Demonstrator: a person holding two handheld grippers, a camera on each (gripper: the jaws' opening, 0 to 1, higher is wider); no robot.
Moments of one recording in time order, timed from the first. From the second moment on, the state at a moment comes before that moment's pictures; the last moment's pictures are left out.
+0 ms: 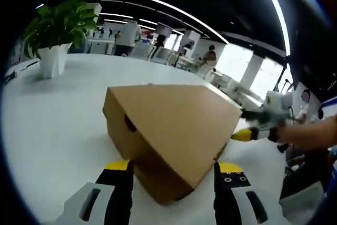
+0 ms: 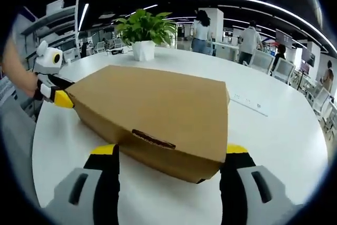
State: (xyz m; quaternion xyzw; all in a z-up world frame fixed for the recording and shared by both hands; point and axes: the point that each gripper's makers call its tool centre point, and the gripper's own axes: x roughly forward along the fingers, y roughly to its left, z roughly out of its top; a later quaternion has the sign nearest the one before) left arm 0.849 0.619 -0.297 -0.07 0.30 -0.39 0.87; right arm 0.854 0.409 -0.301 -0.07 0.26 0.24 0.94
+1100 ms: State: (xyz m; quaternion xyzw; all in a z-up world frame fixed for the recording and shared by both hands) left arm 0.846 0.637 -0.297 -0.04 0.30 -0.42 0.86; right arm 0.832 0.432 -0.297 -0.05 0.26 0.20 0.94
